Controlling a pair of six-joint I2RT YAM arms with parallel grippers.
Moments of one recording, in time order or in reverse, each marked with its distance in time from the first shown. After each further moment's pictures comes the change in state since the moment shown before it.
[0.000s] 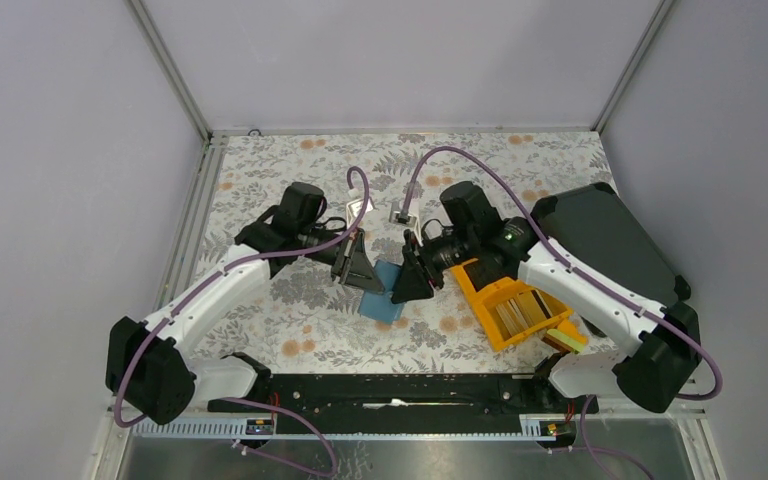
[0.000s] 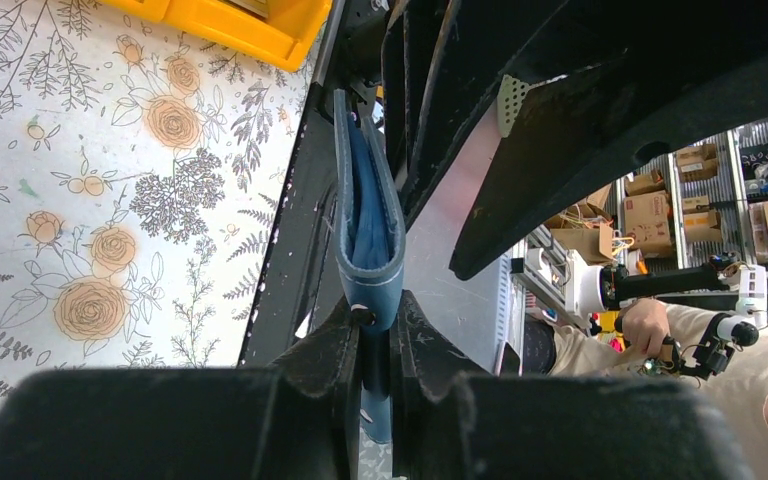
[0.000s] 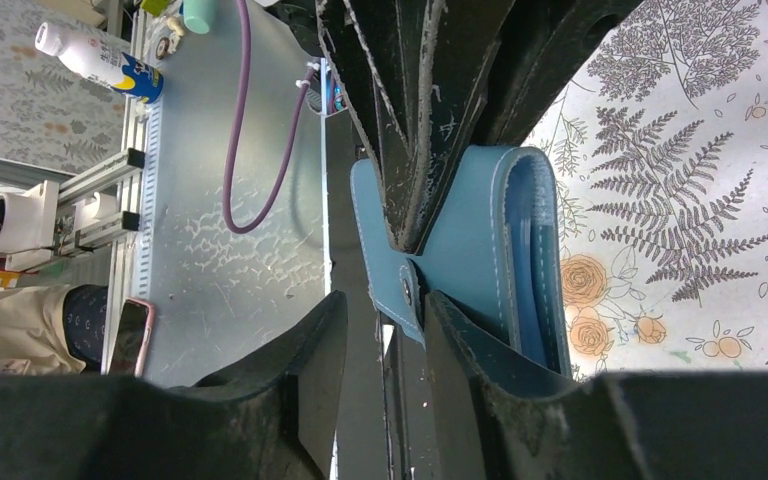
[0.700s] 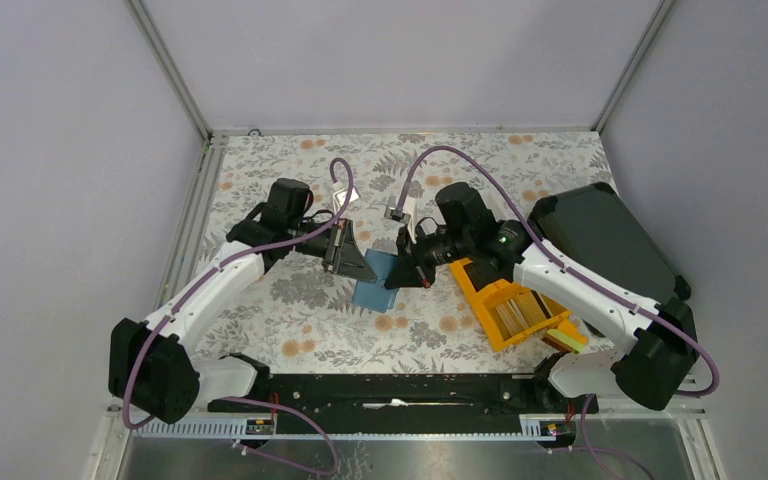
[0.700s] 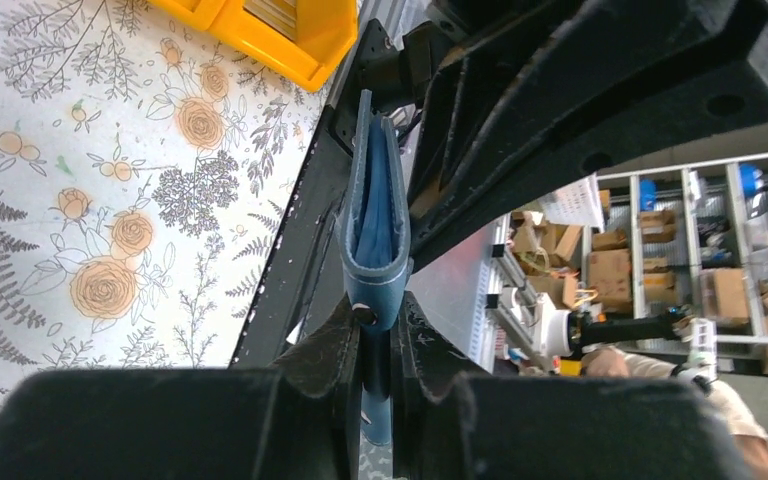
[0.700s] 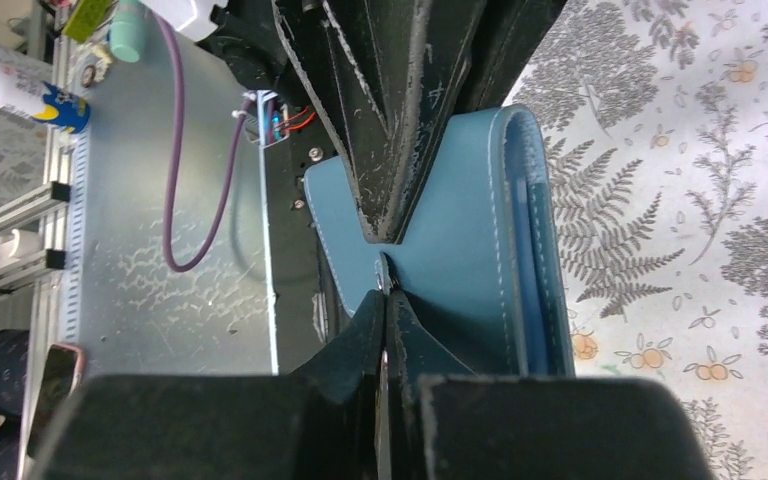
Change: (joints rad) left arm 0.099 -0.009 -0.013 0.005 0.007 -0.065; right arm 0.031 0.015 -0.017 0.103 0.118 0.016
